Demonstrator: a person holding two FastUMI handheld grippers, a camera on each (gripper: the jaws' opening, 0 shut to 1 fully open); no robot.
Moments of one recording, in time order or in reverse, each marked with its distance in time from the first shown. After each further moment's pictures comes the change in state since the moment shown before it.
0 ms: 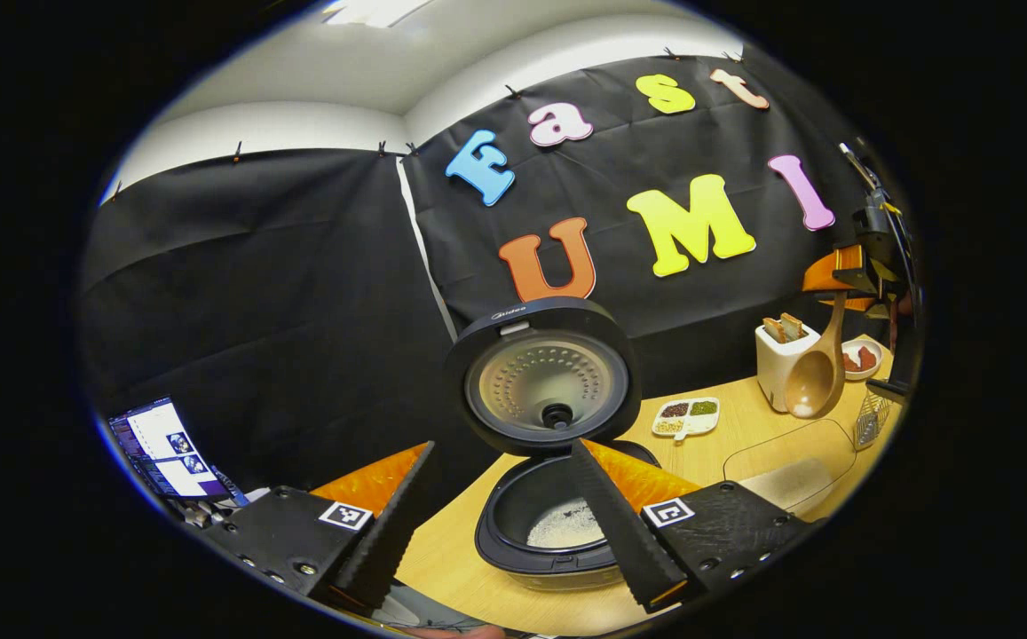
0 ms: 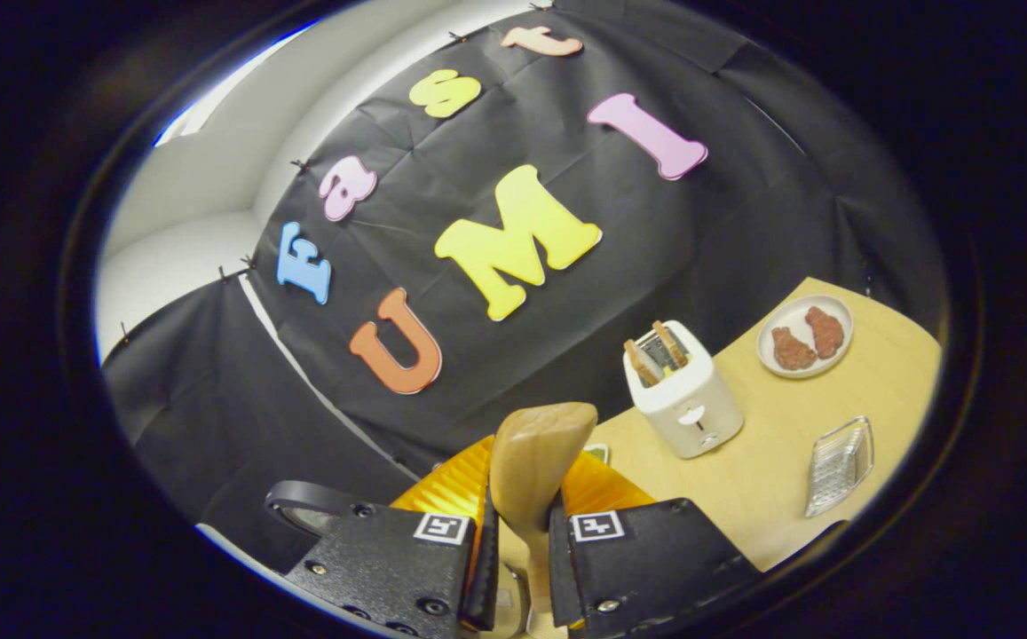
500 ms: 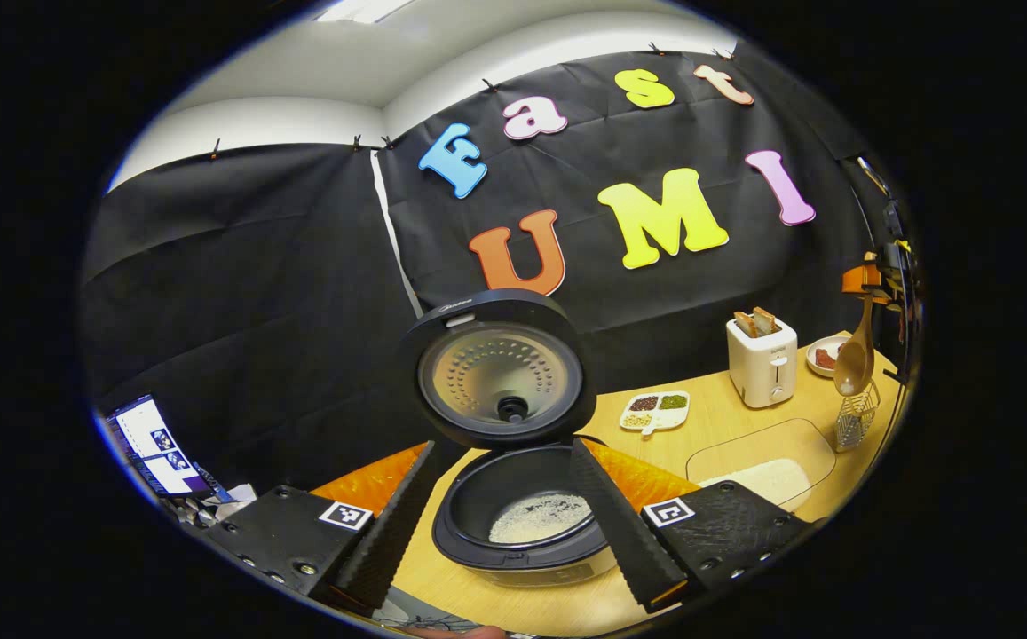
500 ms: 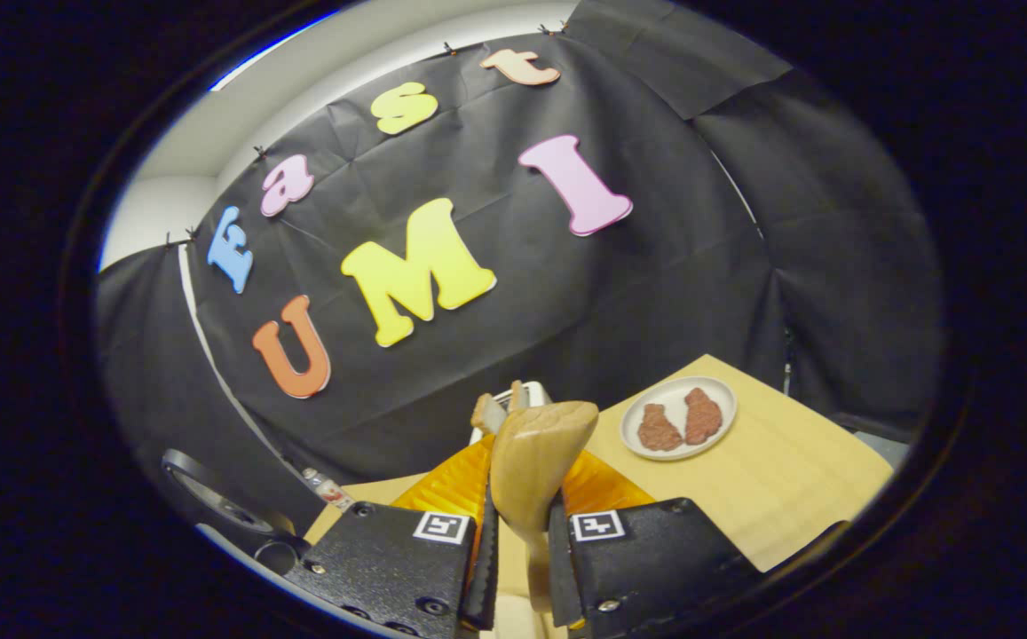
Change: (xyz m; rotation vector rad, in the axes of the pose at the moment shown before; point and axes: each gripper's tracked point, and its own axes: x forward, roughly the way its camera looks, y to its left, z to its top) left arm -0.005 -0.052 0.003 0.000 0.020 -0.088; right arm -0.015 -0.167 0.064 -0.167 -0.091 -0.266
